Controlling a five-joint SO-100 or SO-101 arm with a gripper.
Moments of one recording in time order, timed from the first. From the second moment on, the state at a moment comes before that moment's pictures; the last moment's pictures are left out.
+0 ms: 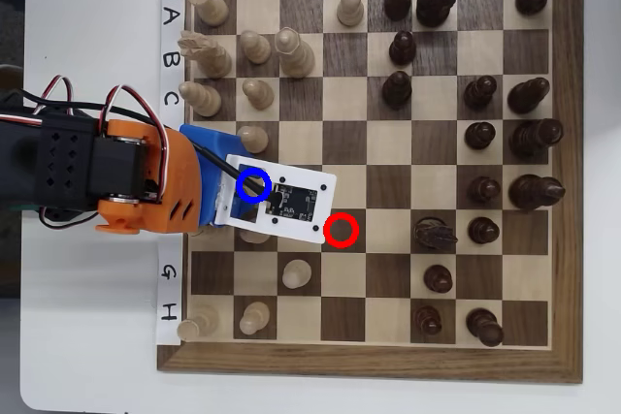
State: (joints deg) arm 5.1 121.7 127.9 68.4 99.8
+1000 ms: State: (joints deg) arm 4.9 121.7 127.9 67.1 100.3
